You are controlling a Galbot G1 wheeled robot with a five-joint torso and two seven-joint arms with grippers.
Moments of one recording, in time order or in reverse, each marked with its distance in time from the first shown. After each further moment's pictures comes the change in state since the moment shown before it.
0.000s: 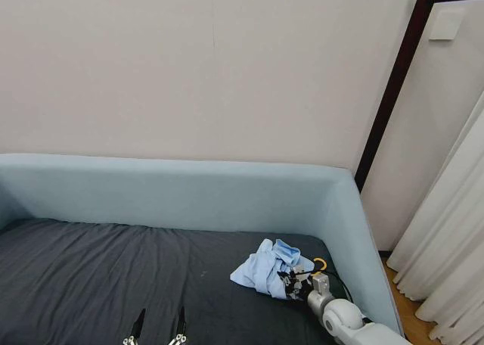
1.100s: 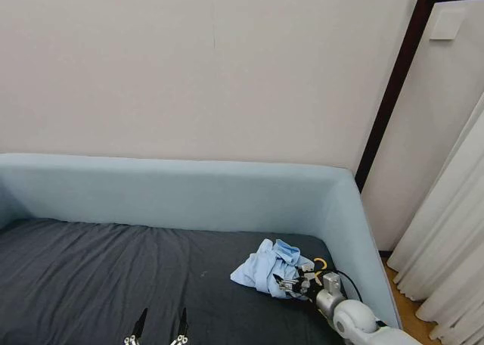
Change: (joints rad) left arm 0.008 0.018 -0.003 -0.010 0.006 0.006 0.003; right arm 0.002 -0.012 0.023 0.022 0.021 -0.032 0.005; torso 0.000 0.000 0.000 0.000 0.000
